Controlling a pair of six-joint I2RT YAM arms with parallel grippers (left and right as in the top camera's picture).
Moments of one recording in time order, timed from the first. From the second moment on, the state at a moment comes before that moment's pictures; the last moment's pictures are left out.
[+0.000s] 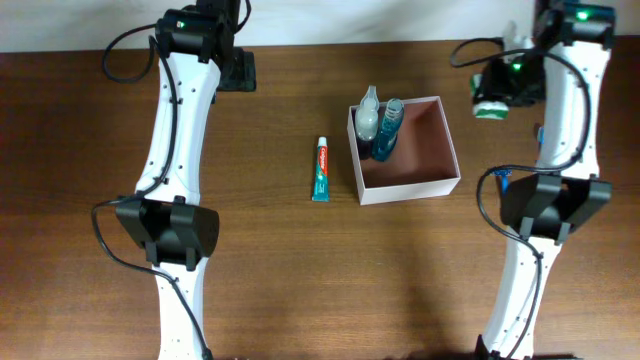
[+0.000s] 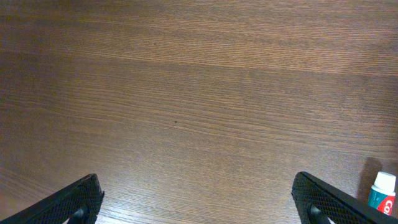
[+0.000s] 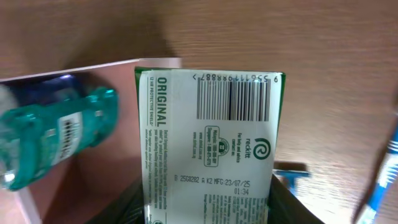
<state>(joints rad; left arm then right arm) -0.19 2.35 2.64 -1.45 -0.30 -0.20 -0.16 2.50 2.79 -1.69 -0.23 -0.10</state>
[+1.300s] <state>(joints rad) -0.19 2.35 2.64 -1.45 -0.30 -0.20 0.04 2.50 2.60 -1.63 -0.24 -0.07</state>
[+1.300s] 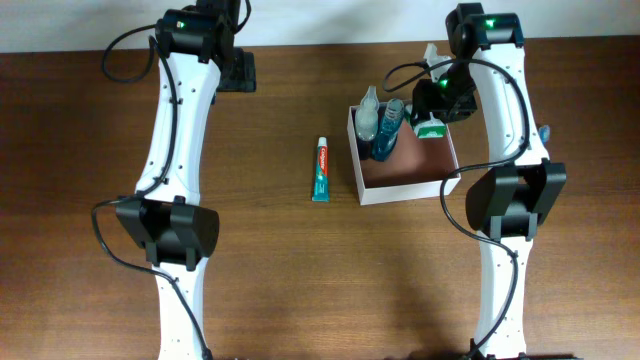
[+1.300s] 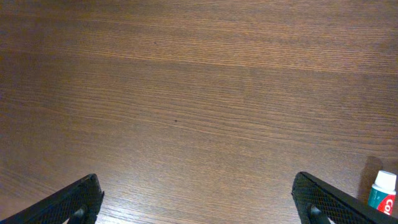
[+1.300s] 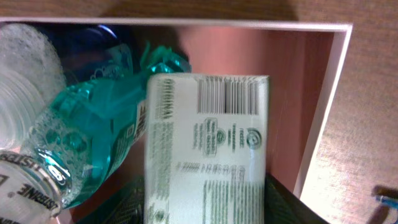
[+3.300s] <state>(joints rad) -0.19 2.35 2.64 -1.39 -0.30 -0.20 -0.36 2.22 1.94 -1.55 -0.09 -0.23</state>
